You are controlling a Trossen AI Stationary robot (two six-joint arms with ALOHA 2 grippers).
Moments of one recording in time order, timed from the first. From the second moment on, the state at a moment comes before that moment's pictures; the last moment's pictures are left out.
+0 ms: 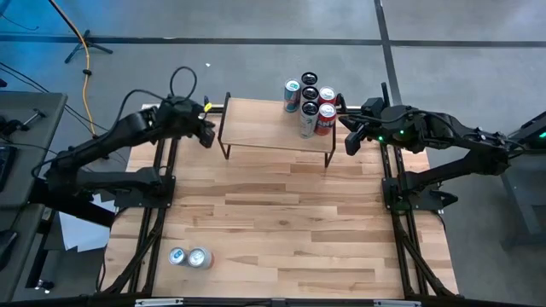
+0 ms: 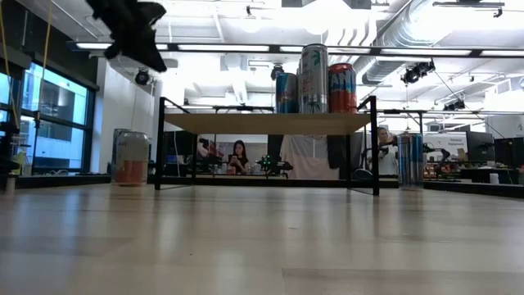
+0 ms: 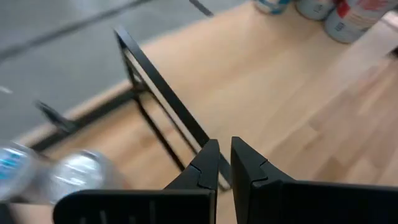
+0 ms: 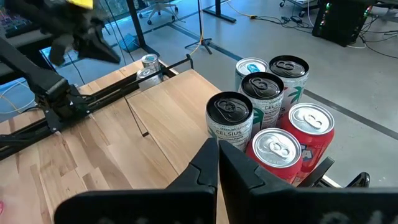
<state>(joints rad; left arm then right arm) 0.53 0.92 0.97 -0.76 -0.17 -0.30 -0.02 1.04 1.39 -0.85 0.55 0.39</state>
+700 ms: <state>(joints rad) 0.56 1.00 0.86 -0.69 -0.21 -0.39 -0.02 1.04 1.39 -0.85 0.55 0.41</state>
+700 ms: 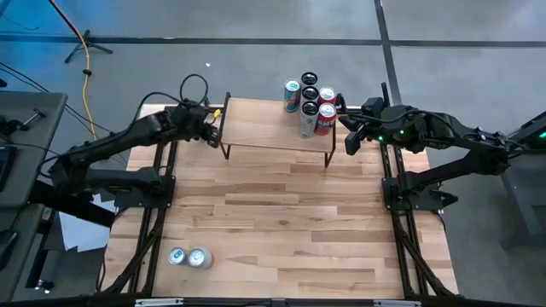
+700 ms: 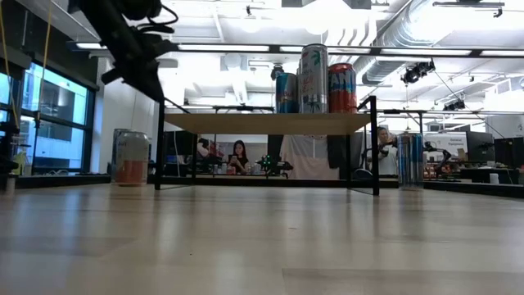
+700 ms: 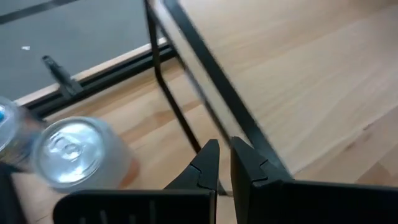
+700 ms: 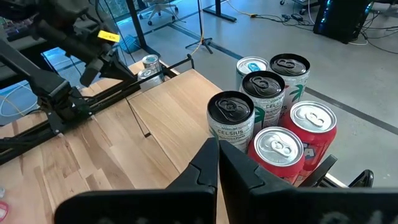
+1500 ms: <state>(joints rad) 0.58 1.05 0.86 -0.68 0.01 -0.37 -0.02 1.04 1.39 -0.85 0.55 0.41</state>
